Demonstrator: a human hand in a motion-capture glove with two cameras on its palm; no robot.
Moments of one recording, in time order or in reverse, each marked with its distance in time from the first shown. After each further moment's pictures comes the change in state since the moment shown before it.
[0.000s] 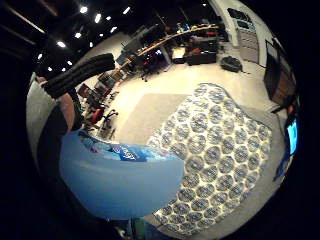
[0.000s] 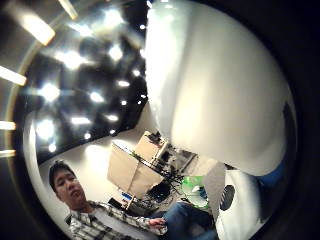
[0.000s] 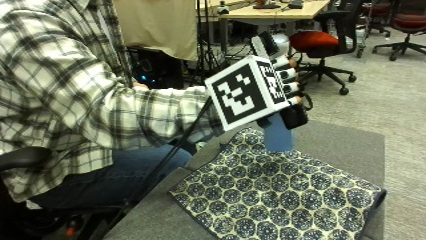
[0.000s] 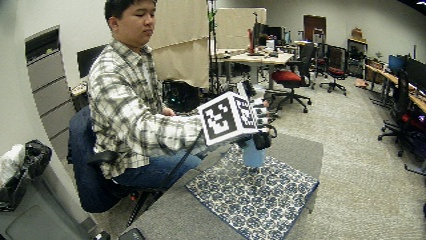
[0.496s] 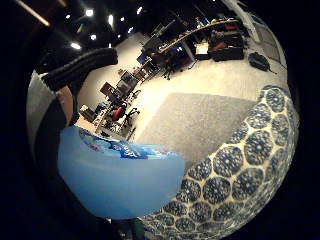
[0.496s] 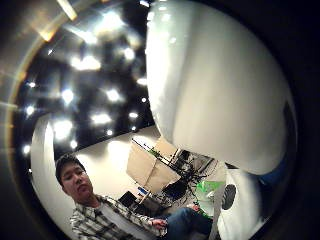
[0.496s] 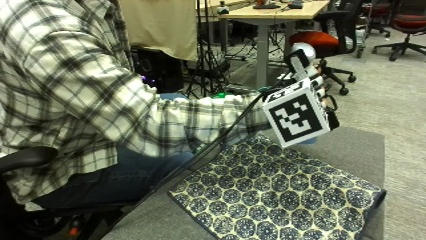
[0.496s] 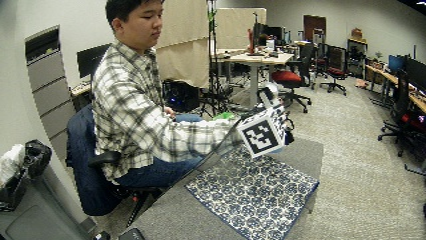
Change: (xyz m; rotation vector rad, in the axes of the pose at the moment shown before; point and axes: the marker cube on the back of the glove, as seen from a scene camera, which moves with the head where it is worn) arm 0.034 -0.036 0.088 -0.013 -0.230 -0.007
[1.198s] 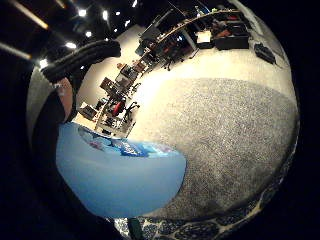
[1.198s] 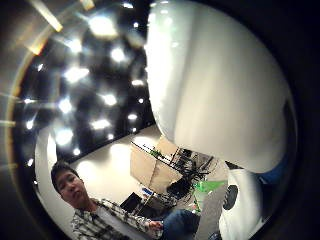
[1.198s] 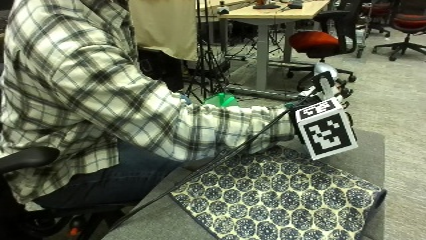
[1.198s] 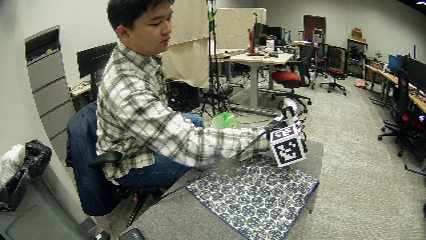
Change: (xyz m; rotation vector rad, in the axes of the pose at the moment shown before) arm 0.065 -0.010 0.057 -0.111 0.001 0.061
